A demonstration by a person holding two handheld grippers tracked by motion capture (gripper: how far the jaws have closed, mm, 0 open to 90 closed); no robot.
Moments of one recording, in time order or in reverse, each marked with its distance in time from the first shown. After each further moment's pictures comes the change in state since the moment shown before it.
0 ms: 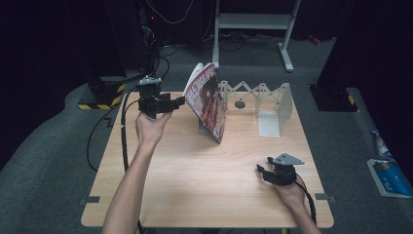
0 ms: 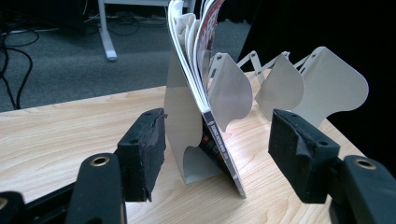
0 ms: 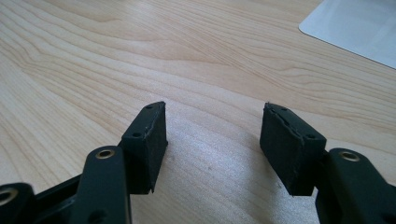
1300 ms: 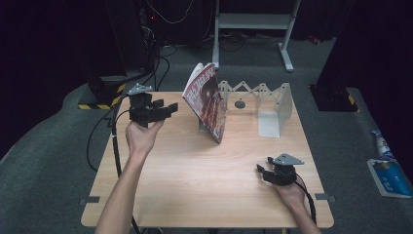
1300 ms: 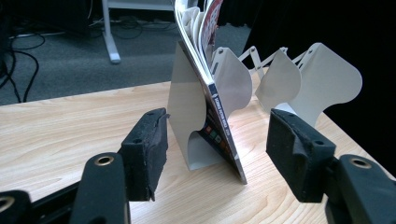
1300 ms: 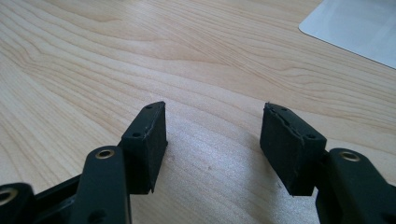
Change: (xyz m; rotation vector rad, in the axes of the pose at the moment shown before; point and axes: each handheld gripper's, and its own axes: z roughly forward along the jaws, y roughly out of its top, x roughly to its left) left arm 0.002 -0.019 -0.028 -0.022 0.004 0.003; right arm 0.000 0.000 0.000 0.000 0.000 -0.001
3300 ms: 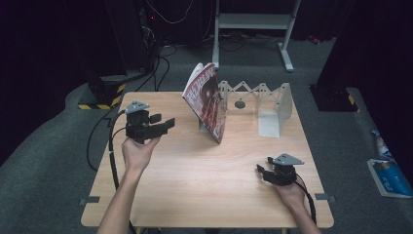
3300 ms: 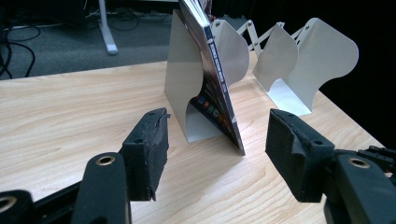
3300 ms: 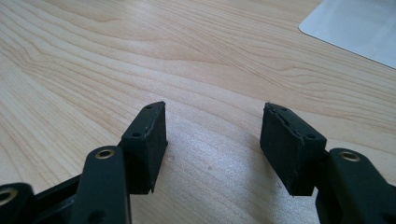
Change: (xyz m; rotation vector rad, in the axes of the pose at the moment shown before) left arm -0.002 -0.040 -0.015 0.023 -0.010 0.013; right arm 0.000 0.000 0.000 0.000 0.000 0.000
